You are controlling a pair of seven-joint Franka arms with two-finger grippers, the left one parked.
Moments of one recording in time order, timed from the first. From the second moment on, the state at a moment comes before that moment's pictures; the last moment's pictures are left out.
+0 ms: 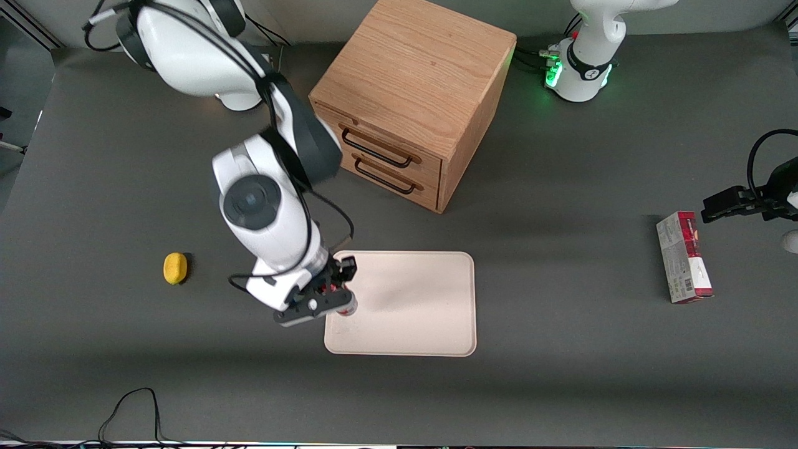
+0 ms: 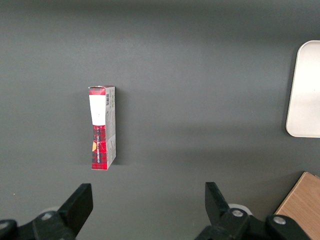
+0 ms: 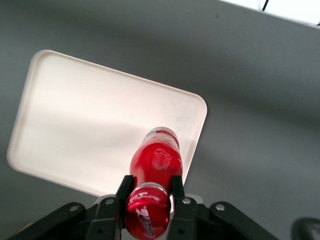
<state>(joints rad) 0.49 0.85 0.01 -0.86 -0.03 1.79 0.25</state>
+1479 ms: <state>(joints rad) 0.48 0.92 0.01 -0.86 -0.07 1.86 0.25</state>
